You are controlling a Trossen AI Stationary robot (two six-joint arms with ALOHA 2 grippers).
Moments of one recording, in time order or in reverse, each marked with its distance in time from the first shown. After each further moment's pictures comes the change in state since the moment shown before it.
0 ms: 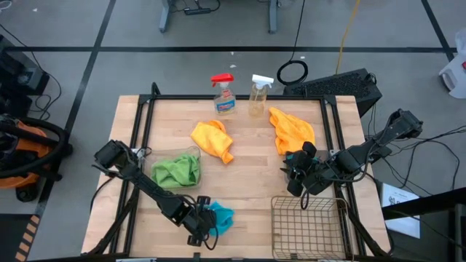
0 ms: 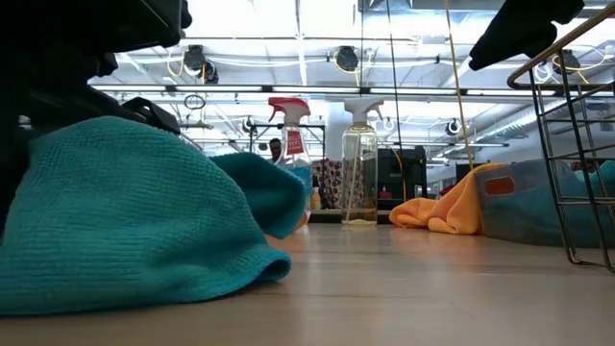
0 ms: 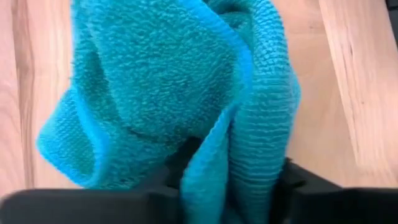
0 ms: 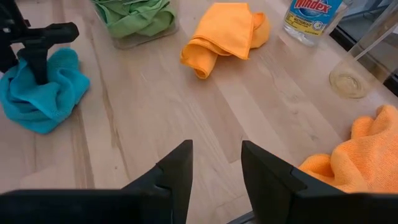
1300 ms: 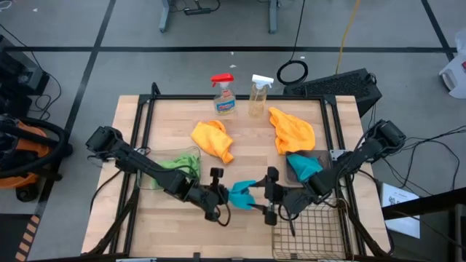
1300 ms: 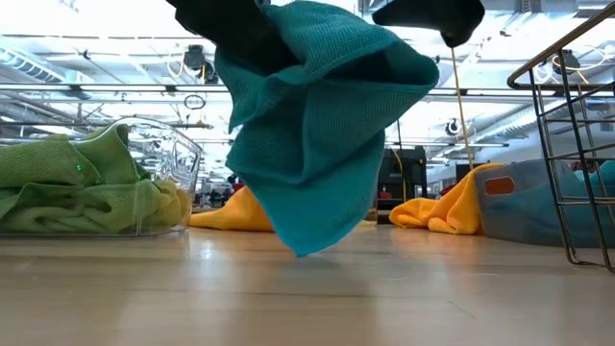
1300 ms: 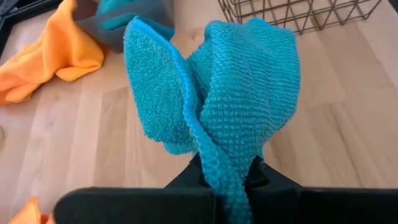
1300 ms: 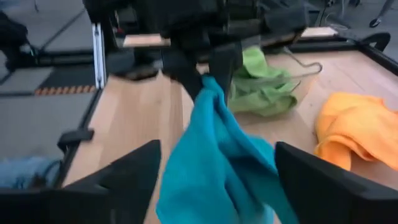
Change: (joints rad) left arm 0.198 -0.183 0.097 -0.004 -0.263 0.399; right arm 0.036 0.379 -0.001 0.879 -0.077 -0.408
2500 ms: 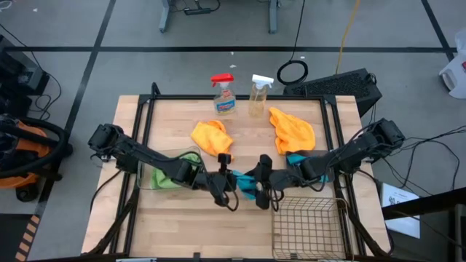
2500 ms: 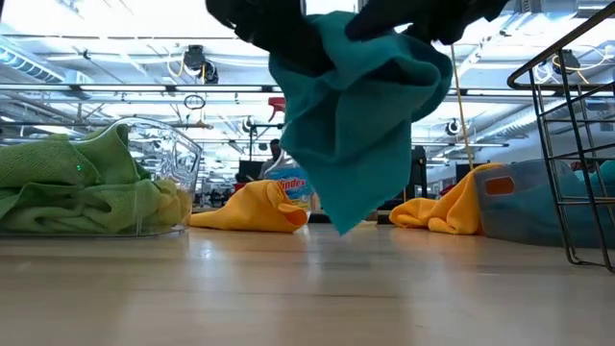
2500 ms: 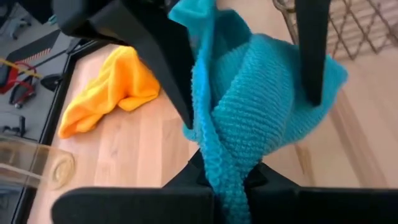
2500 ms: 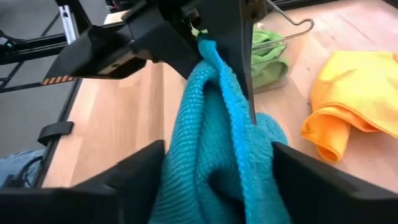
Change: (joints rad) left arm 0.123 0.001 0.031 0.089 -0.039 0.224; right arm -0.213 0.000 0.000 -0.077 -0.263 0.057
